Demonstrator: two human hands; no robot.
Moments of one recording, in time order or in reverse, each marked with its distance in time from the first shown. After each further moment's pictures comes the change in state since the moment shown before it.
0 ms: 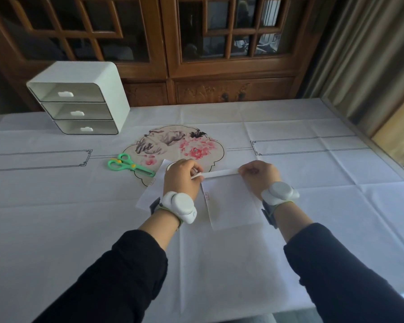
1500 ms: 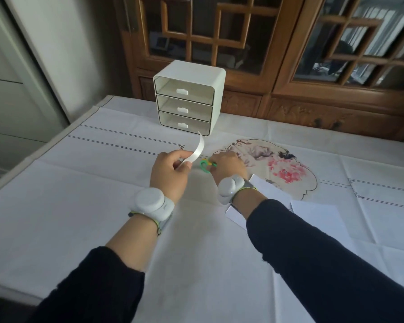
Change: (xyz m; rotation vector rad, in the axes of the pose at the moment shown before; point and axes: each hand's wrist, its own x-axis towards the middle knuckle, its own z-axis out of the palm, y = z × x) left_hand -0.014 -0.116 -0.173 -0.241 0.341 -0.292; right_hand -0.012 -0.181 0.223 -0.671 -0.246 -0.535
